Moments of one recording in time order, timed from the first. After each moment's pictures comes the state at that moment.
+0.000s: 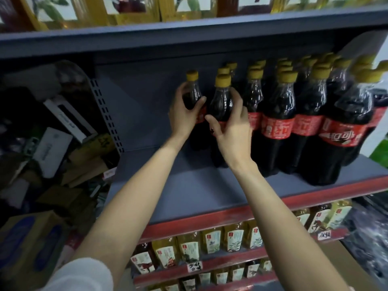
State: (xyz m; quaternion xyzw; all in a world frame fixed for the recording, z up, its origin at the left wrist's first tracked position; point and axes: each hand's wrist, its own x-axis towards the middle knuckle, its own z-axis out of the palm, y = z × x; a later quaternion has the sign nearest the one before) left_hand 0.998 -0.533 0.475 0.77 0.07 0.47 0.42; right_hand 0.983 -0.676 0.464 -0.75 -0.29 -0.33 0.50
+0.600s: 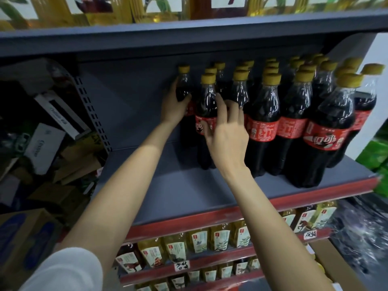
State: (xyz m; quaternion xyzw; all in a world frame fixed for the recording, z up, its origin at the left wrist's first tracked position) left_hand 1.043 -0.516 0.487 0.83 0.11 0.36 0.40; right_hand 0.987 -0.692 0.464 -0.81 -0.26 -0.42 0.32
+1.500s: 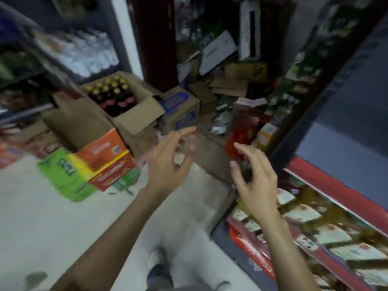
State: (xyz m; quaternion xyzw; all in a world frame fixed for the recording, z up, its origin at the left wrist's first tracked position) left_hand 0.511 -0.483 0.336 0.75 0.38 0.52 0.15; right_hand 0.699 -0.551 0.327 -0.57 -0.66 -0.01 0.48
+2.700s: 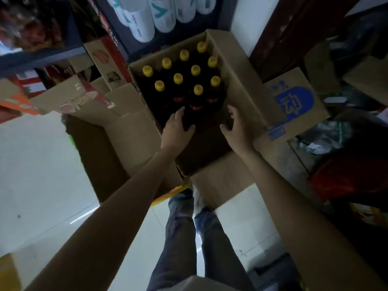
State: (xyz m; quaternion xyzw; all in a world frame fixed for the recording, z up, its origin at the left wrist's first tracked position) left_hand 0.199 0.148 0.048 0.53 0.75 0.19 0.34; right_hand 0.378 0.178 0.050 -0.65 -0.63 0.39 0.18
